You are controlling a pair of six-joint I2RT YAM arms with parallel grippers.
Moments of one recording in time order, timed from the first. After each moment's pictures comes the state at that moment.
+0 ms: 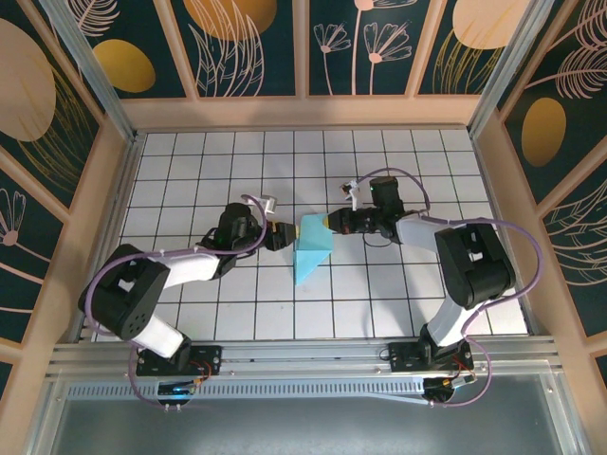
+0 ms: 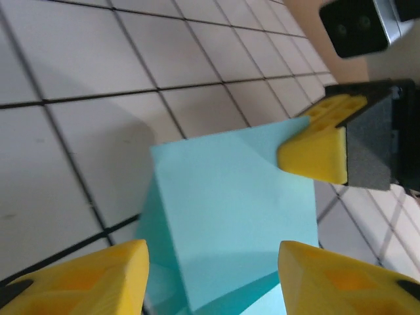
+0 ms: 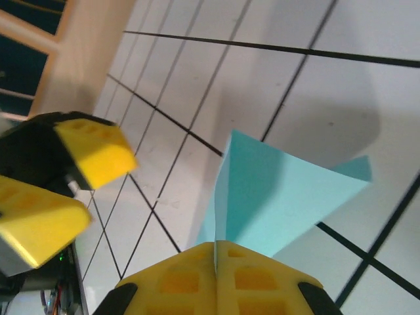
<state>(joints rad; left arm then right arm) -0.55 1.52 0.59 0.46 0.36 -0.50 0.37 1.70 0.84 0.13 -0.81 0.37</state>
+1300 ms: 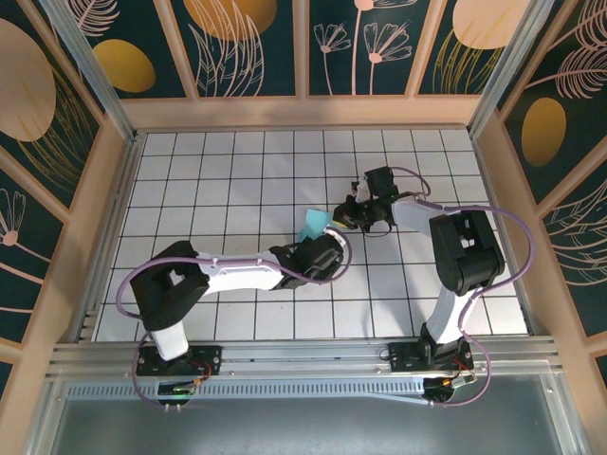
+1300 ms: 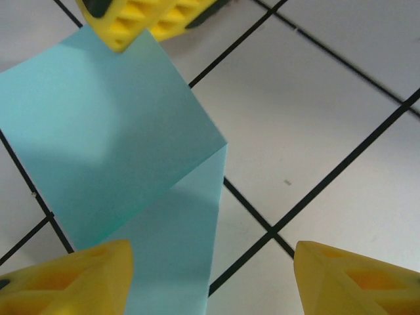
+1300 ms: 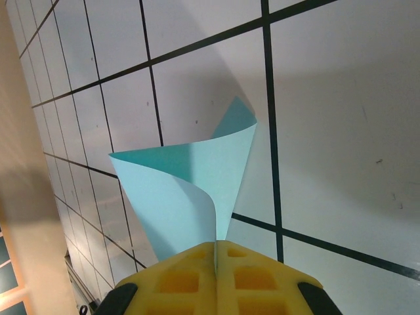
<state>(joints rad) -1.09 1.79 1.04 -0.17 -0.39 -0.19 0.35 1.80 1.03 -0.20 -0.63 0.68</state>
